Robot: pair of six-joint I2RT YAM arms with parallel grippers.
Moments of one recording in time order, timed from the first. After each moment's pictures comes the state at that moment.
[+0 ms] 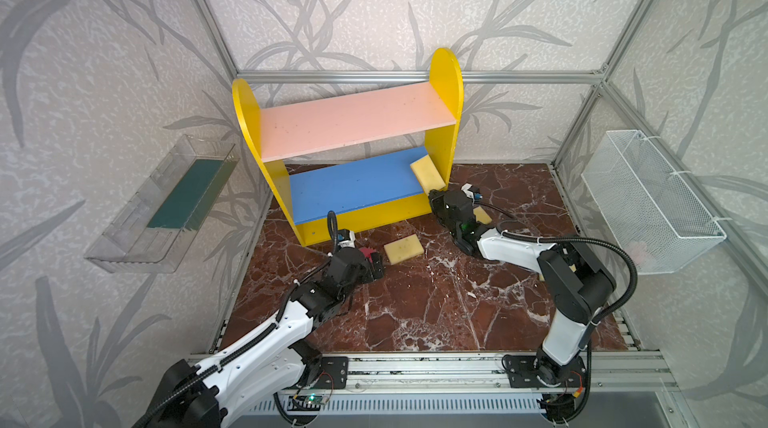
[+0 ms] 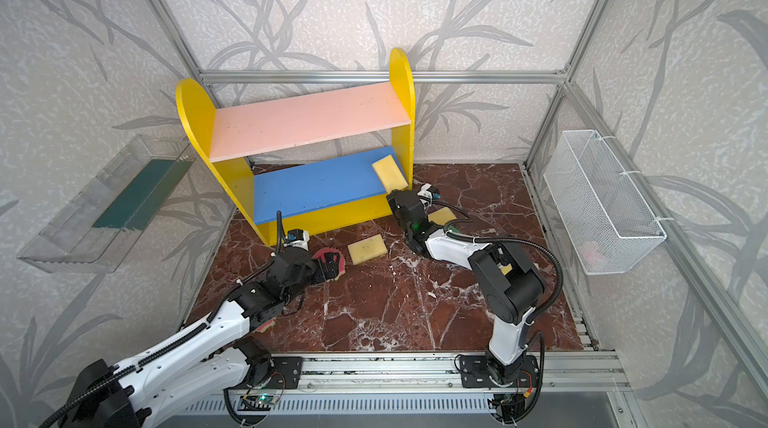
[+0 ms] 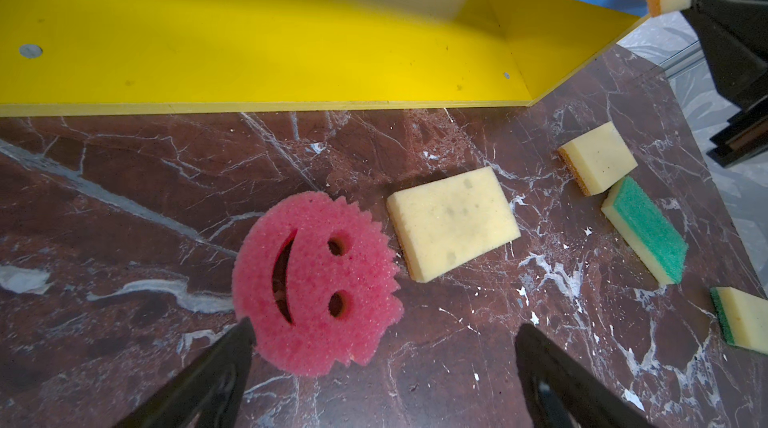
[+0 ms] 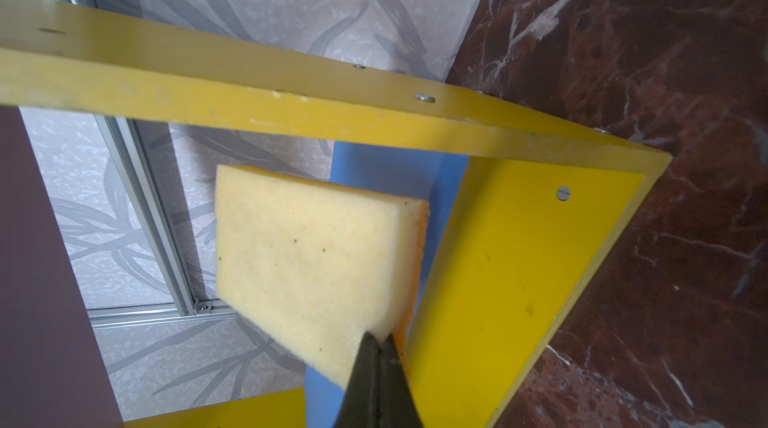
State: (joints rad) left arm -0.62 0.90 0.46 -0.23 -0.26 -0.71; right arm 0.64 1.82 1.07 0.49 0.32 1.48
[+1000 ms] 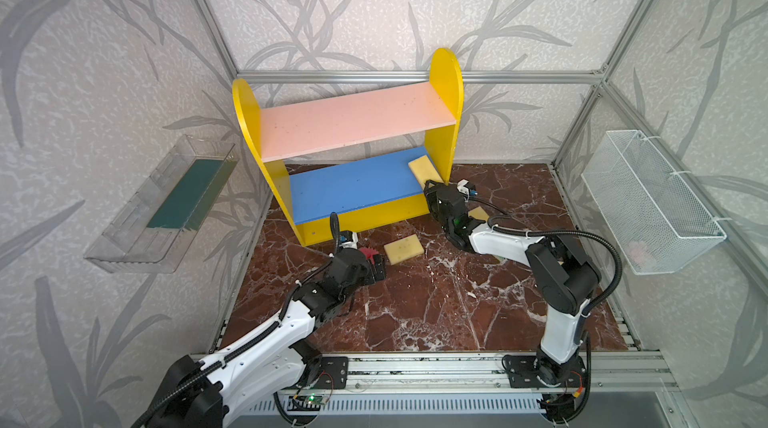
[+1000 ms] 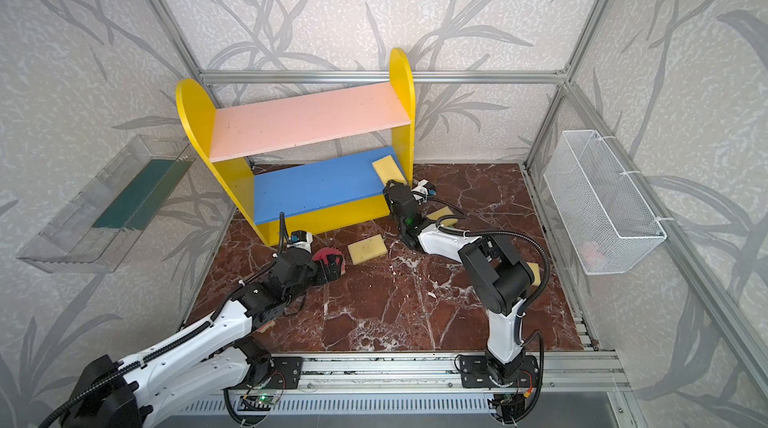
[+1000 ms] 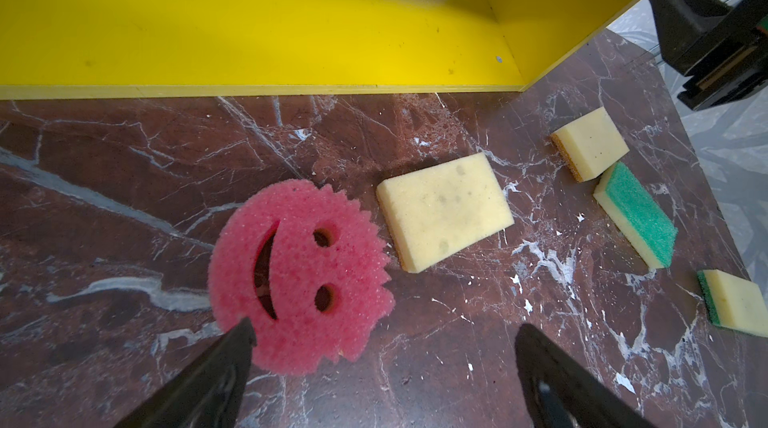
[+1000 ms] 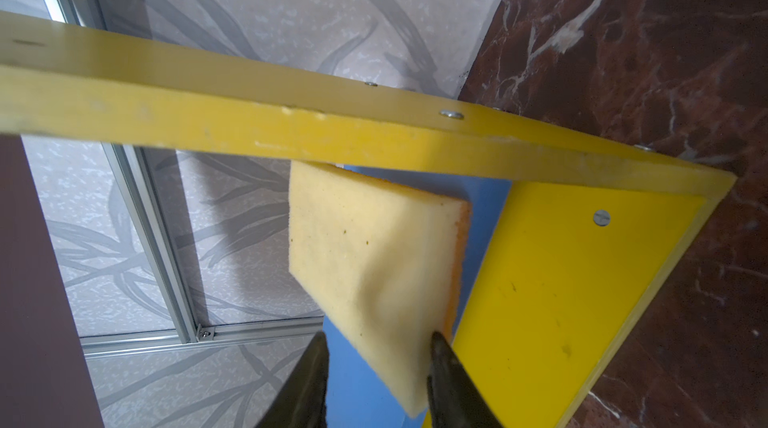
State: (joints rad) left arm -0.62 0.92 0.45 -0.20 -0.22 -0.71; right arm 0.64 1.90 1.16 0.50 0.38 1.49
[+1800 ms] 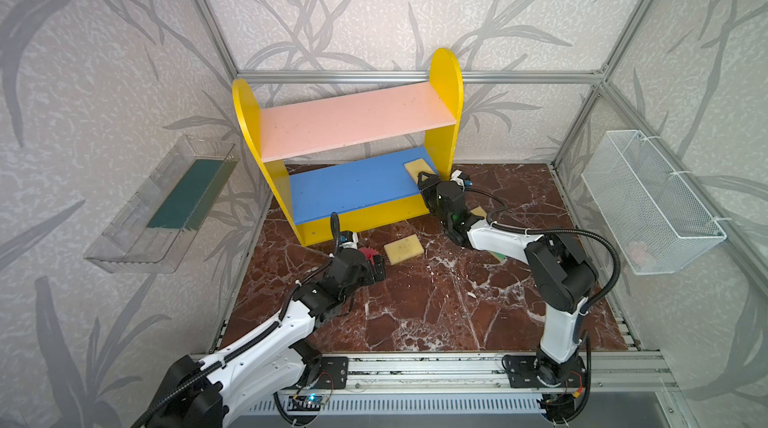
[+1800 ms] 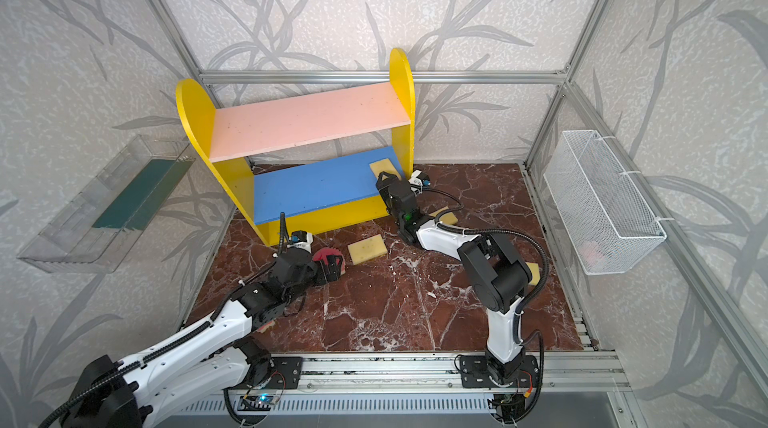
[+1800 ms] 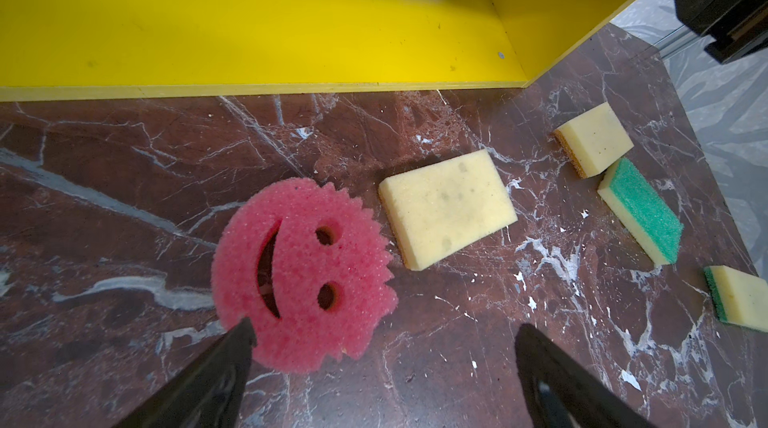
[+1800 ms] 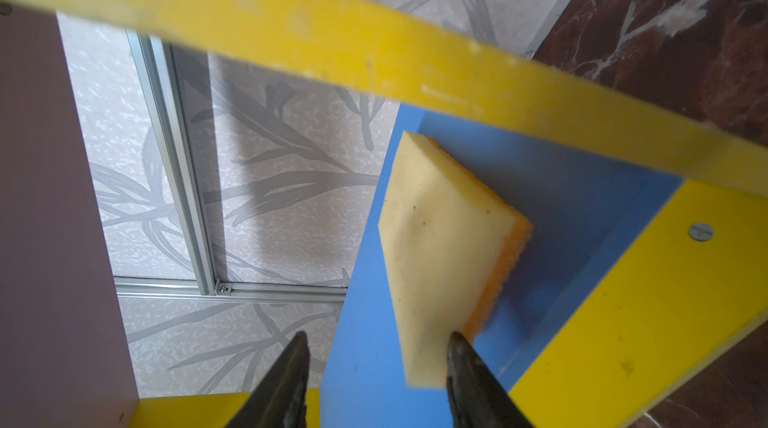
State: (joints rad) left arm -0.62 0.92 0.45 -0.21 -0.22 -0.70; right arm 0.63 1.91 1.22 0.53 0.28 1.38
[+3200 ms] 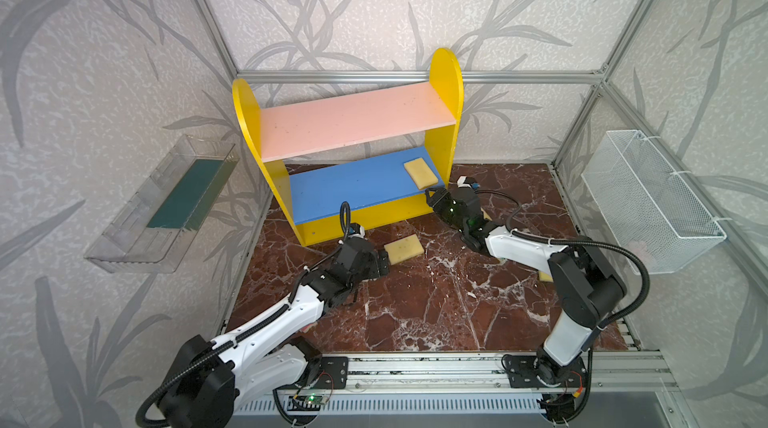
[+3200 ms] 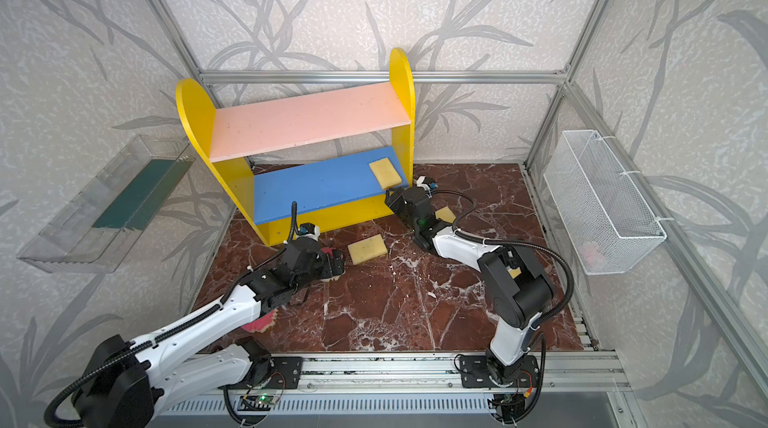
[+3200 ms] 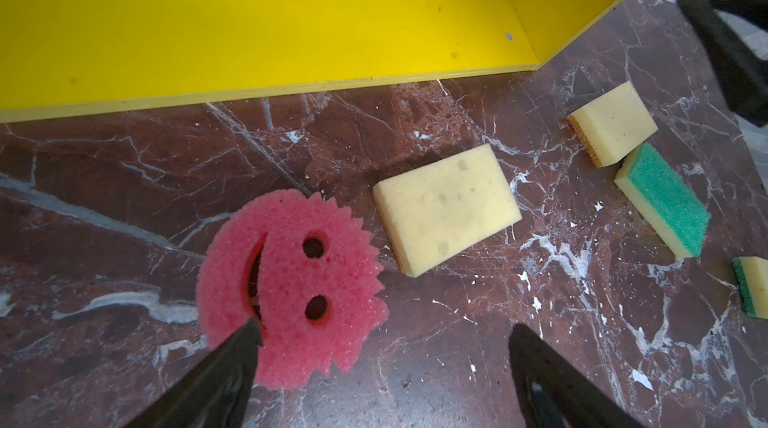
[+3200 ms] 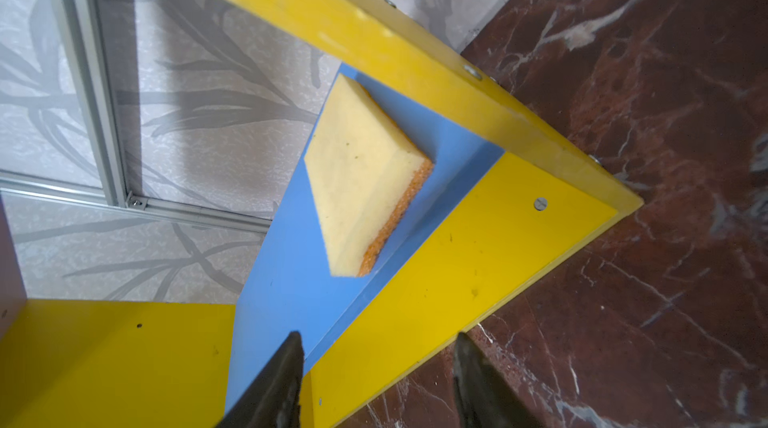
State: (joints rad) left arm -0.62 1.07 0.59 -0.30 -0.20 -0.66; right arm 0.58 1.71 1.03 0.37 0.10 1.12
